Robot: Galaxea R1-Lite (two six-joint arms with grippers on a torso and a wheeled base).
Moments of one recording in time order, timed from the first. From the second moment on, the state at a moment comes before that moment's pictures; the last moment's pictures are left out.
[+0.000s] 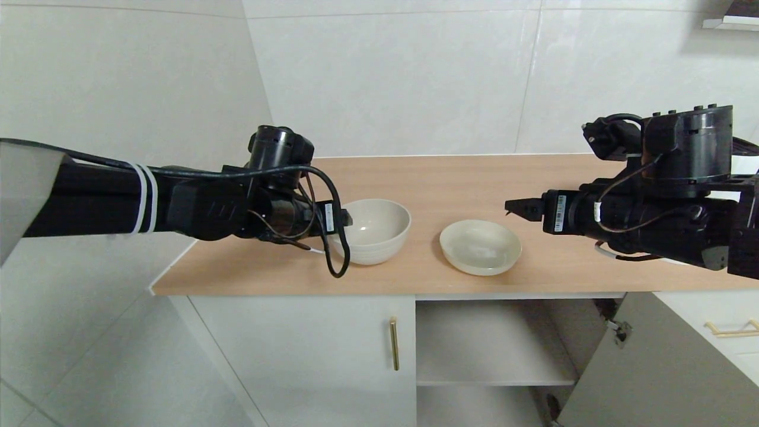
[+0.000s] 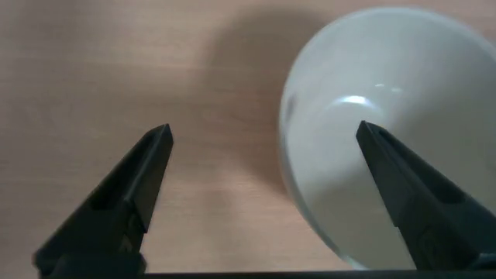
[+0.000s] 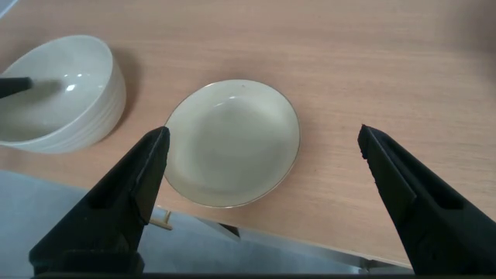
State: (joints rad) left arm -0.40 2.00 -1.47 0.10 0.21 -0.34; right arm 0.48 1.63 -1.06 -0.28 -0.19 0.21
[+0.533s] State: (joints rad) left arm -0.42 2.01 -1.47 0.10 0.21 -0.36; right arm 0.48 1.64 -1.06 -0.26 -0.19 0.21
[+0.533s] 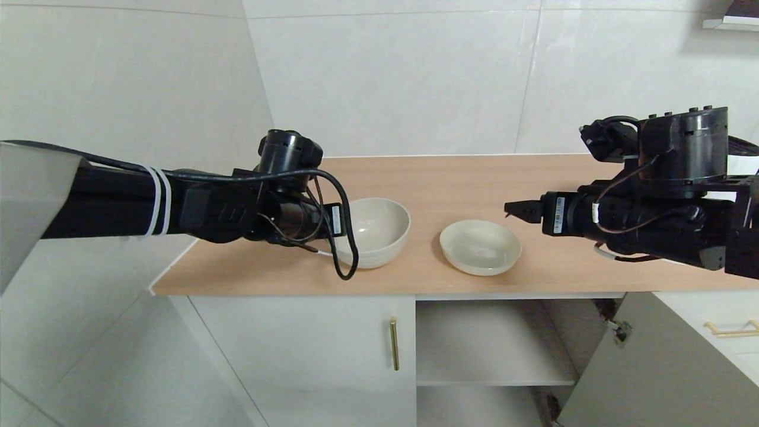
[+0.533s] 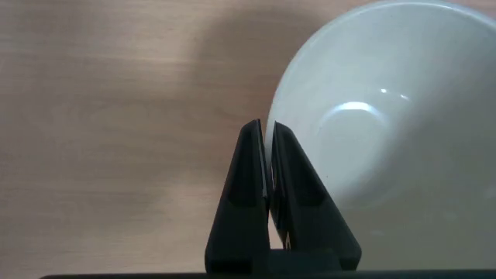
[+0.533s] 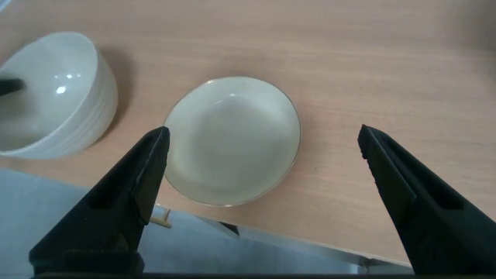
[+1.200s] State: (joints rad) left arm -0.43 1.73 -1.35 0.10 0.20 -0.42; right arm 0.48 1.85 -1.24 -0.08 -0.31 0.28
